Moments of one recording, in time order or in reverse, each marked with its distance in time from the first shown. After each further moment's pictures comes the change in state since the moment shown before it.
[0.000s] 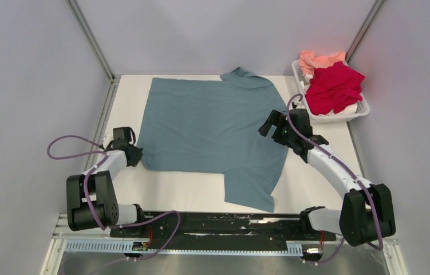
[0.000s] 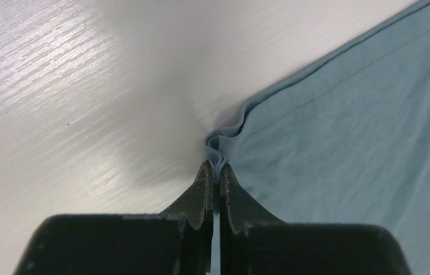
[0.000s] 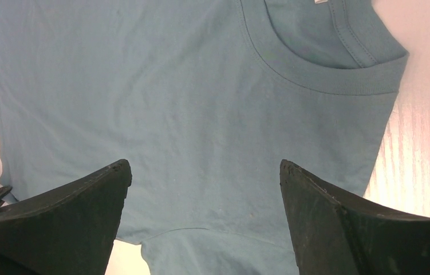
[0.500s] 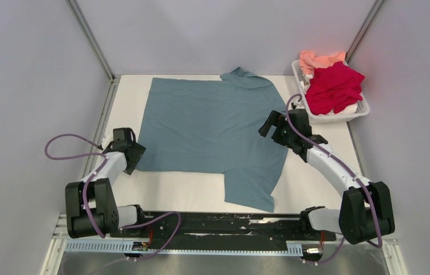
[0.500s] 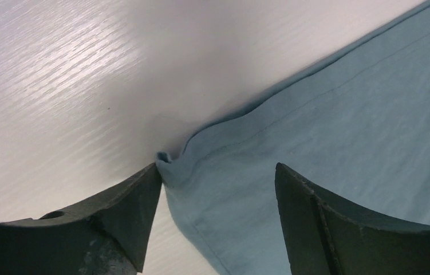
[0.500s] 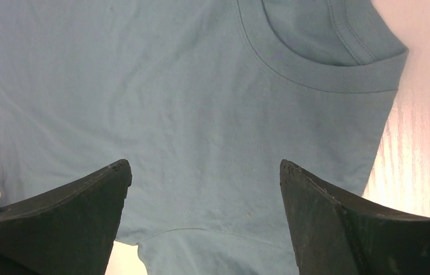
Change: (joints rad) left arm -0.006 -0.072 -0.001 -0.112 -0.052 0.030; right arm 0.000 0.017 0.000 0.000 -0.002 -0.002
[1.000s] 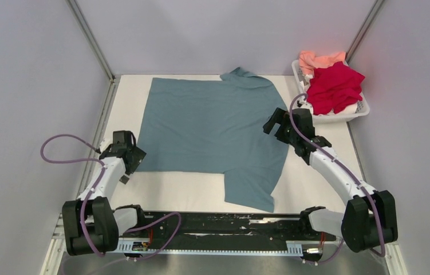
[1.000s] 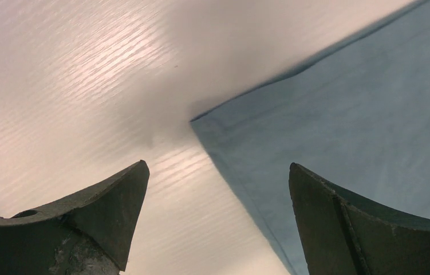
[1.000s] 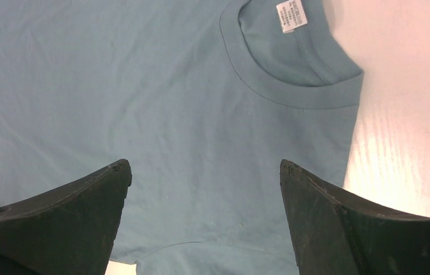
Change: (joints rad) left arm -0.046 -0.121 0.053 -0.225 -0.079 0.035; right arm 0.000 -0.077 0.000 -0.002 0.114 0.003
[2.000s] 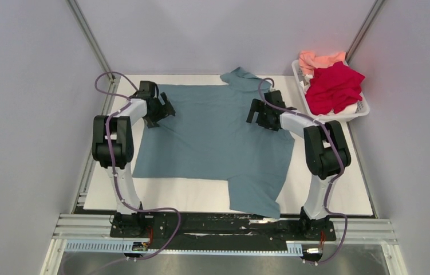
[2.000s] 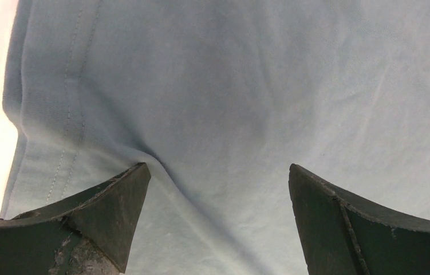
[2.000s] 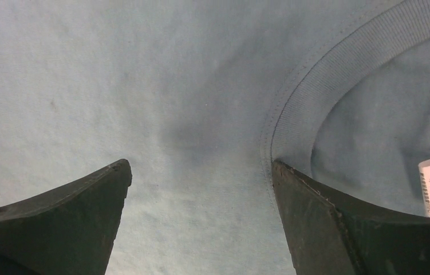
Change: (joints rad) left arm -0.145 0.835 0.737 0.205 0.381 0.317; right arm 0.016 0.716 0.430 0.028 -0.086 -0.113
